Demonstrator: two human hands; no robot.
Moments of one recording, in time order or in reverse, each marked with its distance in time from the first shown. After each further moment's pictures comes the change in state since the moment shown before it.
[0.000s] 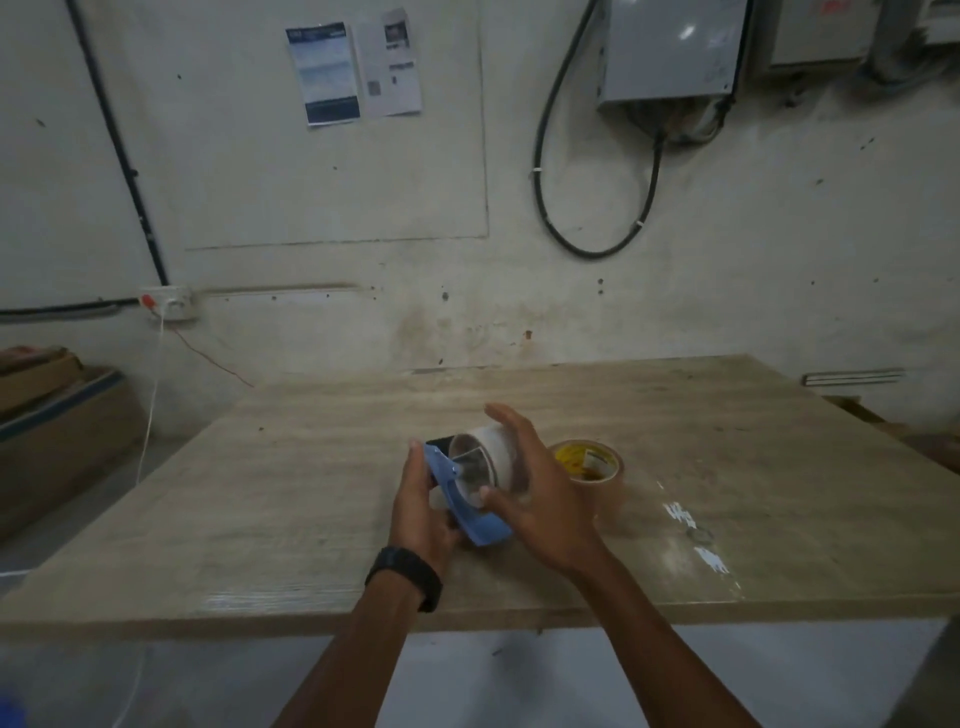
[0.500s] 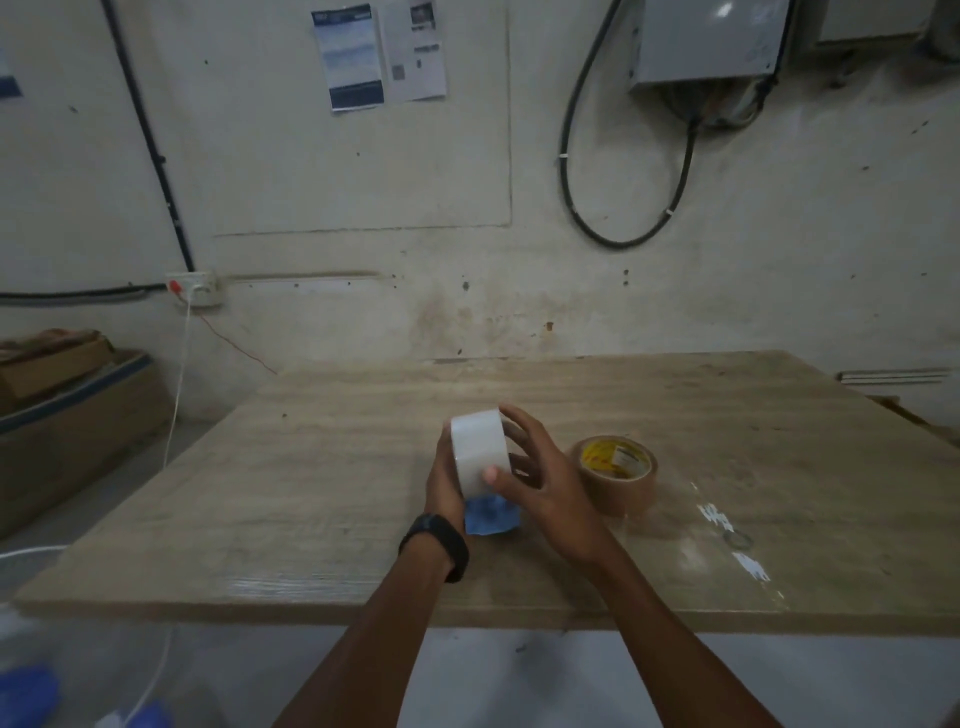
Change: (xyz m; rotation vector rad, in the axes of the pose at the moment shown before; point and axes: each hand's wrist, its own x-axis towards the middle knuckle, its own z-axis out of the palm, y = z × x) left_hand 0.049 -0.009 -0.015 0.020 0.008 -0.144; right_hand 0.012 0.020 0.023 0.300 -0.071 0.096
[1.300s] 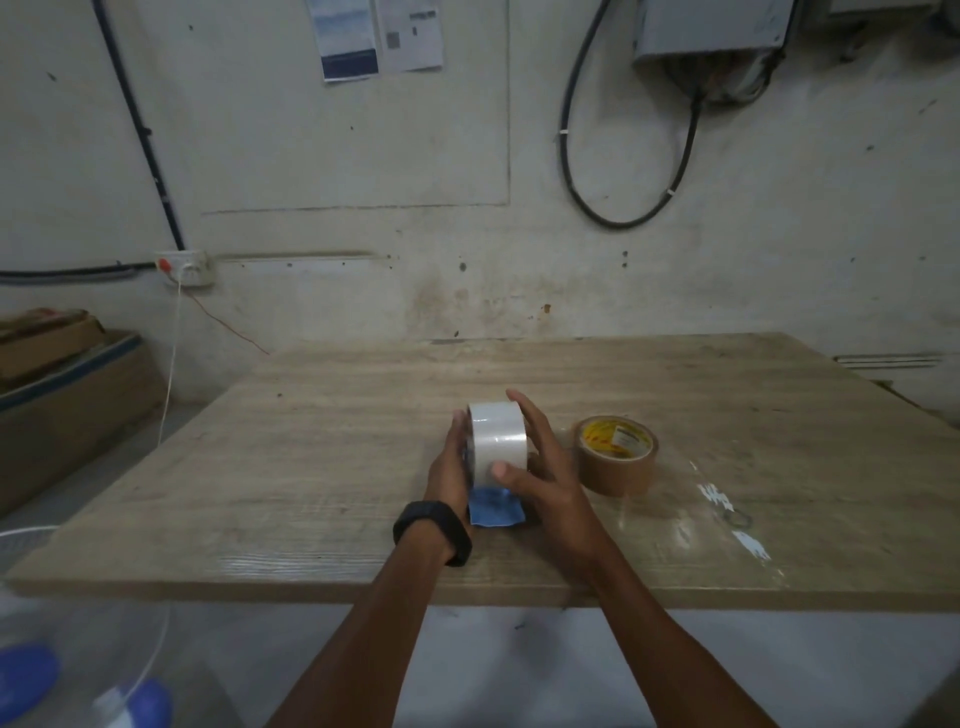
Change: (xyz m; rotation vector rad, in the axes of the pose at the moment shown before) left_hand -0.008 -0.006 -0.004 0.103 0.006 0.121; right_hand -0.014 0.011 0.007 0.276 -0.001 0.065
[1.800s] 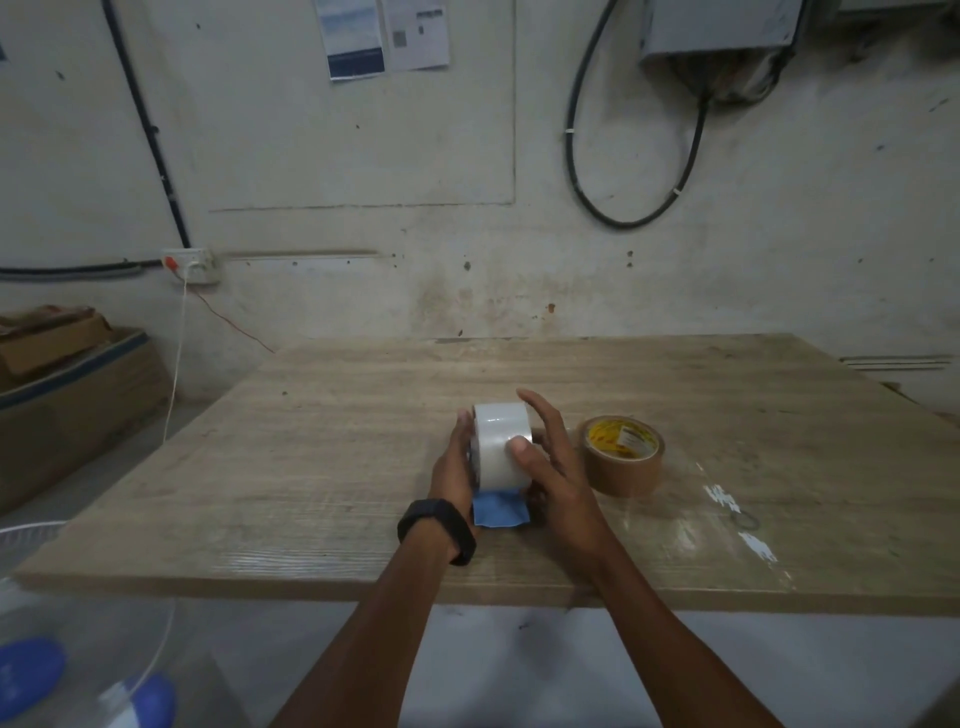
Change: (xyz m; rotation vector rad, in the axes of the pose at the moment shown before) left_hand -0.003 -0.001 0.000 0.016 -0.020 0.078; right_hand 0.001 -0.001 0.003 -0.001 0.082 0.008
